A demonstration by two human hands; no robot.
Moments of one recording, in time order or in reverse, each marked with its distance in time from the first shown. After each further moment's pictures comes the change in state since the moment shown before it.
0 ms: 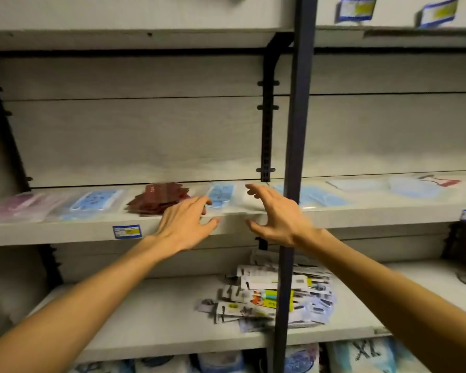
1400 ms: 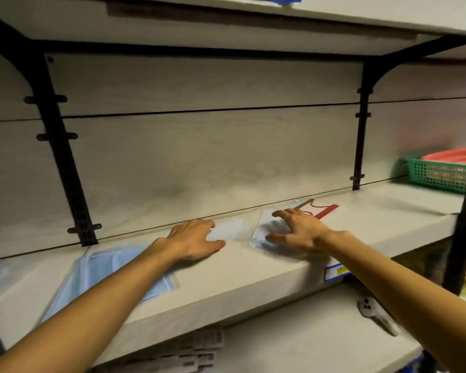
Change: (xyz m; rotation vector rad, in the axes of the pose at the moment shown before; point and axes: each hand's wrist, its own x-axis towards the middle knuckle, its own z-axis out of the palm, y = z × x) left_hand 0.340 0.340 0.236 0.074 -0.387 0.210; right_hand -0.078 0.493 -0.152 -0.153 -0.320 0.543
